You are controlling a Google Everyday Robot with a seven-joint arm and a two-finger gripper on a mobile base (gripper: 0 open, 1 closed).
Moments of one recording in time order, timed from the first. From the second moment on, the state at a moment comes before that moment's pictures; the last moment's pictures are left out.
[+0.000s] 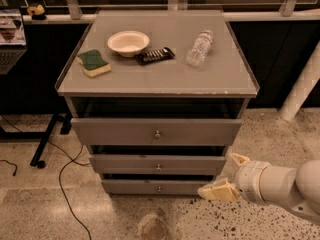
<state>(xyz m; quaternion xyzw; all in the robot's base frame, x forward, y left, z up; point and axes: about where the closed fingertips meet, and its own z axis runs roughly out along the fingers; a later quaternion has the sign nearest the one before) 0.427 -0.179 0.682 -0.34 0.85 0.14 0.38</state>
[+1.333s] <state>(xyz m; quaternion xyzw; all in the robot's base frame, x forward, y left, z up) 0.429 -0.178 0.673 -0.33 0.85 0.13 0.39</state>
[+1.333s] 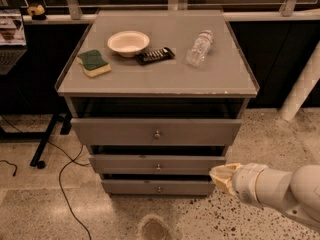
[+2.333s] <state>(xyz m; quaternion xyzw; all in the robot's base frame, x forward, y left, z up) 0.446 -0.191 0.540 -0.21 0.89 0.15 0.37</state>
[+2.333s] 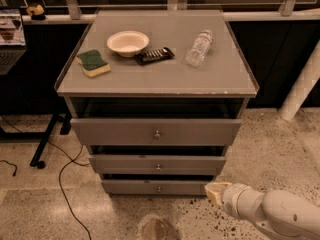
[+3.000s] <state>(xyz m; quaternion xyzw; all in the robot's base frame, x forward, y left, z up) 0.460 -0.180 0.486 -0.20 0.90 0.16 0.35</state>
